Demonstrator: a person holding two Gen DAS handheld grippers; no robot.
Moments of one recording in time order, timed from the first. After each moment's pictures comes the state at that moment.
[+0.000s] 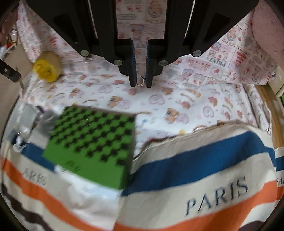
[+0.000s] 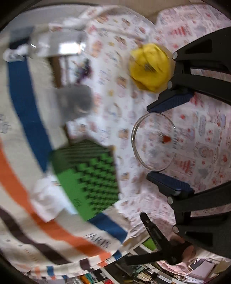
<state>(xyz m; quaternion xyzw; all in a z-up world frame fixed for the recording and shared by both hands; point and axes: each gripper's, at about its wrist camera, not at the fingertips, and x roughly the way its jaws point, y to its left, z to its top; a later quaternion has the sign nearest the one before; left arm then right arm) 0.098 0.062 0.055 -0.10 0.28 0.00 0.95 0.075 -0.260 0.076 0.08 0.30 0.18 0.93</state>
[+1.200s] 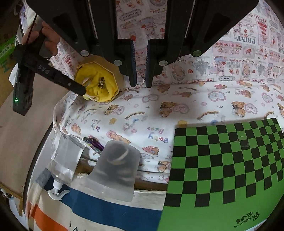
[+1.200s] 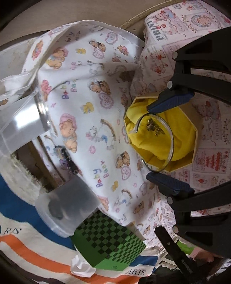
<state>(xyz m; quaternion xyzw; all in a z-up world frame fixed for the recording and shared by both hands) 0.179 -0.119 0.033 -0.06 0.37 -0.17 0.91 0.167 -0.369 -0.011 0.21 0.35 0.11 0.91</state>
